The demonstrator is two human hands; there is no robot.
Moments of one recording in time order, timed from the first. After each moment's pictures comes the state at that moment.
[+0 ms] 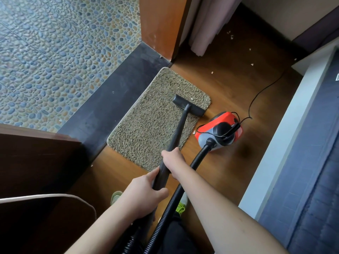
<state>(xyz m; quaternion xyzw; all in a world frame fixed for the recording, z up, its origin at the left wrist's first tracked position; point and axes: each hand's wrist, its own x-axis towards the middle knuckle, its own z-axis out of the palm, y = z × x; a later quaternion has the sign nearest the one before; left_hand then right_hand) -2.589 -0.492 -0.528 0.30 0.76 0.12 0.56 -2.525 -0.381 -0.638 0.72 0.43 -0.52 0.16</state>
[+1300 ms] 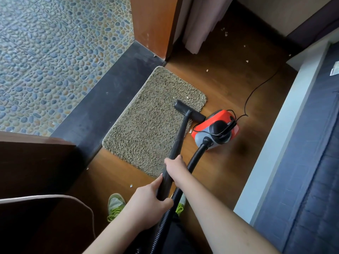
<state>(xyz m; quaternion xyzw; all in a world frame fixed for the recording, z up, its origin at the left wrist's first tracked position) -2.565 -0.484 -0.523 0.31 0.75 0.11 0.57 -2.494 -0.386 -0.638 0.73 0.41 -0.53 0.15</state>
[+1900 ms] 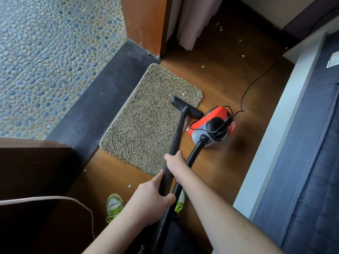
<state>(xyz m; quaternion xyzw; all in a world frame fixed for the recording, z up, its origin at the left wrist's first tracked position) -2.550 -0.464 -0.526 0.29 0.76 0.09 0.58 -2.481 -0.366 -0.638 0.73 0.40 -0.54 0.14</state>
